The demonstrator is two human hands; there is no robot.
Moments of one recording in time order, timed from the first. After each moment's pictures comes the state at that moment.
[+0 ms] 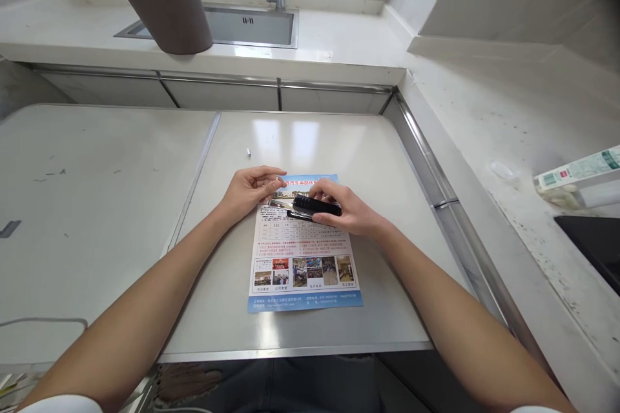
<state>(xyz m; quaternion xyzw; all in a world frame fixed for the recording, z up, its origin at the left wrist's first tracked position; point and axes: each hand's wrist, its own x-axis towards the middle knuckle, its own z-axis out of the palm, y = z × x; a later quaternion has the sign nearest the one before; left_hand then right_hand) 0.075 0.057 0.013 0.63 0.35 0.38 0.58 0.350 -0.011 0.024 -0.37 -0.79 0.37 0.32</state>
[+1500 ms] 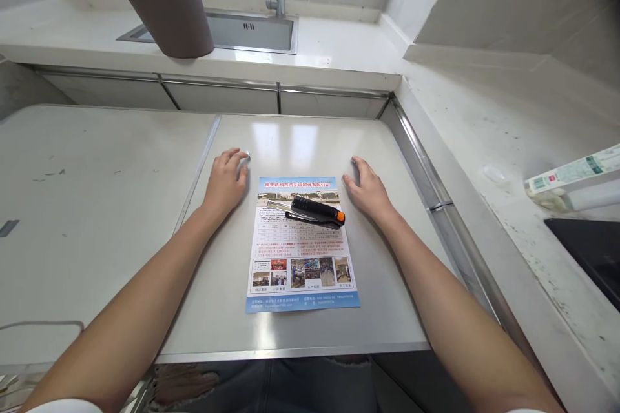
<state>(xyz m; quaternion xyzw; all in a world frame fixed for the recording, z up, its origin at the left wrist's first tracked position) 0.038 0.095 -0.008 0.77 0.53 0.34 0.10 0.407 0.026 -0.028 -0.68 -0.65 0.13 0.31</state>
